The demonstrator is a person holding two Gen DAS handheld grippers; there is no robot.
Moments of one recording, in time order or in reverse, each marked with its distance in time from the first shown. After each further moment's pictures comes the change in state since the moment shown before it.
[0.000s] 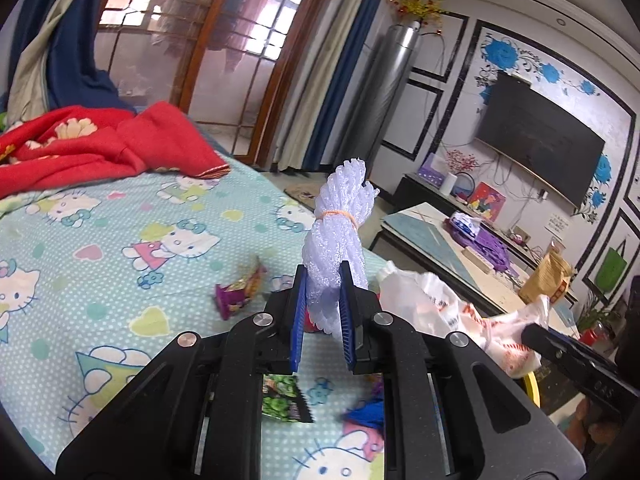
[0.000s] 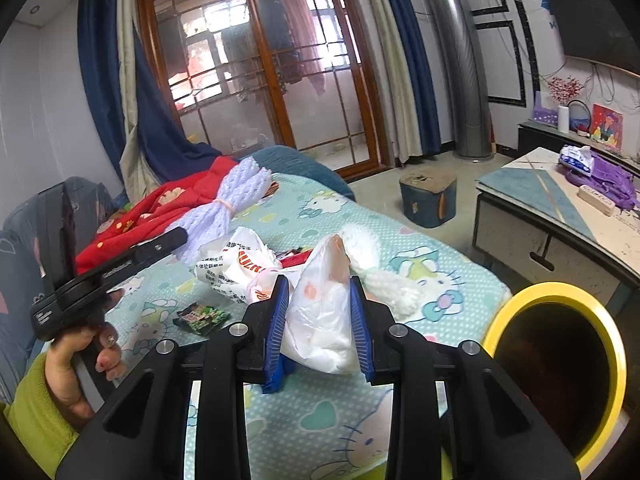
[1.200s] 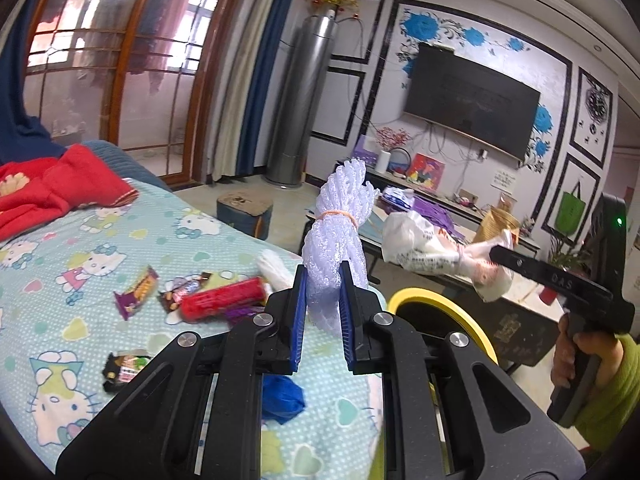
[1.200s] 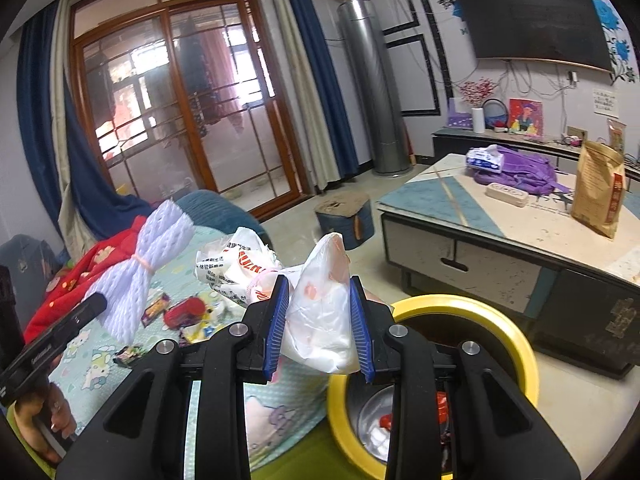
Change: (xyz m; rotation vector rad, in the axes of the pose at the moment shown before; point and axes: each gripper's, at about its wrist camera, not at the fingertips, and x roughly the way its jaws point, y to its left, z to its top) left arm -0.014 -0.098 -0.022 0.201 0.020 -0.196; right arm -0.087 -0.099 0.005 0.151 -0.117 -0.257
